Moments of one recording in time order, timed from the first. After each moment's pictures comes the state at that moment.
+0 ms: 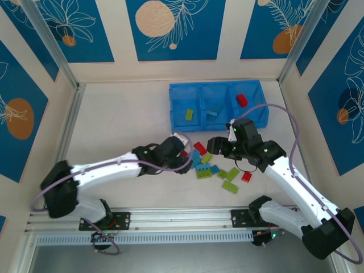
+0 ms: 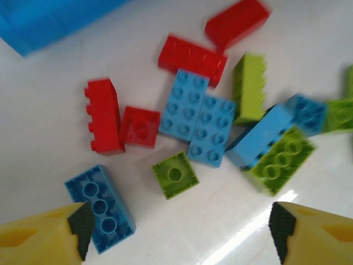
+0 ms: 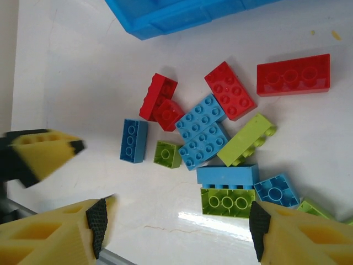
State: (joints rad) left arm -1.03 1.48 1.00 -0.48 -0.18 -0.40; right arm 0.50 0.97 0.91 -0.79 -0.22 0.66
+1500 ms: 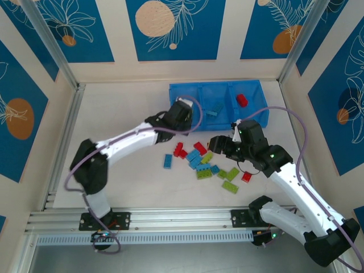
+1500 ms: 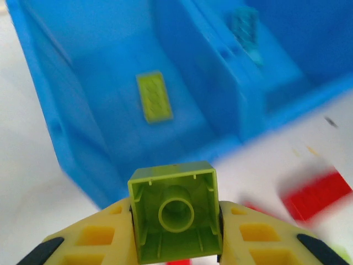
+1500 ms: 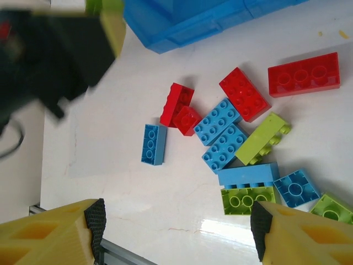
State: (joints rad) left arm -0.79 1.83 1.48 -0.43 -0.28 -0.26; right arm 0.50 0.88 0.90 -0.78 -0.22 0.76
